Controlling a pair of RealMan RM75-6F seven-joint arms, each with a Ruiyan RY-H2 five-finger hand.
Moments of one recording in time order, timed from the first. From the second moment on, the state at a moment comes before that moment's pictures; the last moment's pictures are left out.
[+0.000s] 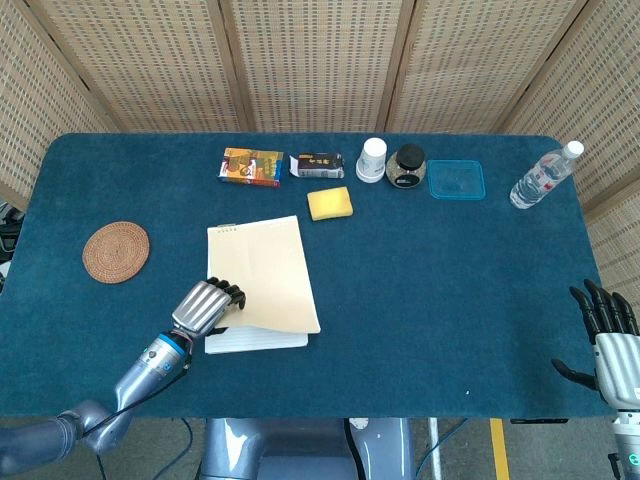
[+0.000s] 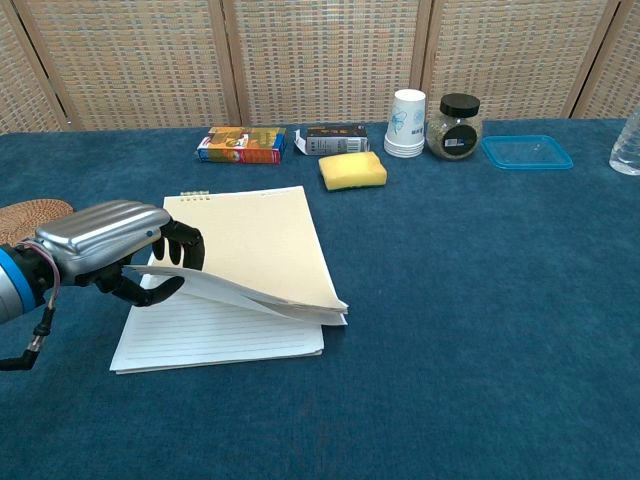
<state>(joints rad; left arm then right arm) -0.61 -1.63 -0.01 -1.24 1.53 1.08 0.08 0.05 -1.10 0.07 -1.56 -1.51 1.52 0.09</state>
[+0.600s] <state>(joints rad) -0.52 -1.46 0.21 -1.27 1.86 1.39 -0.20 0.05 -1.11 0.07 -1.57 -1.52 1.51 0.06</state>
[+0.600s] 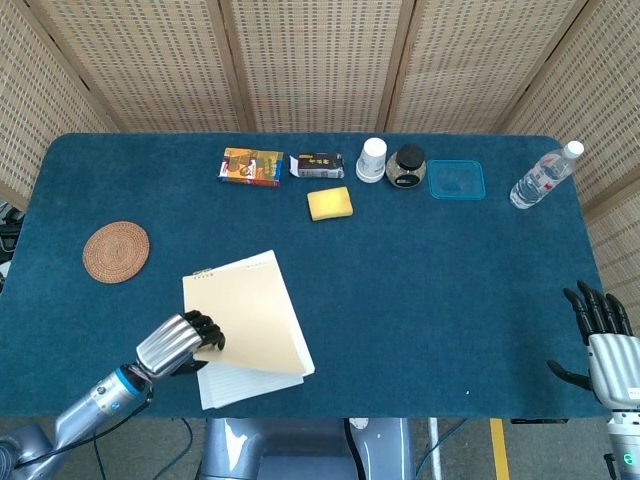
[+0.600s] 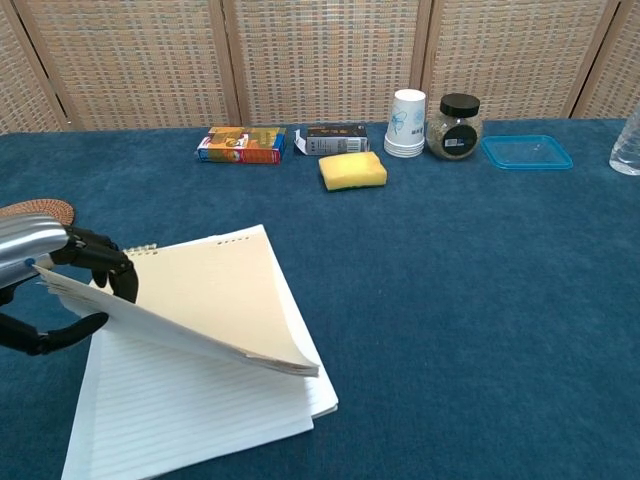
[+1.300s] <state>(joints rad) -0.50 -1.46 0.12 -1.35 1.71 1.43 -0.53 0.05 -1.12 0.06 -1.57 -1.52 1.51 0.05</state>
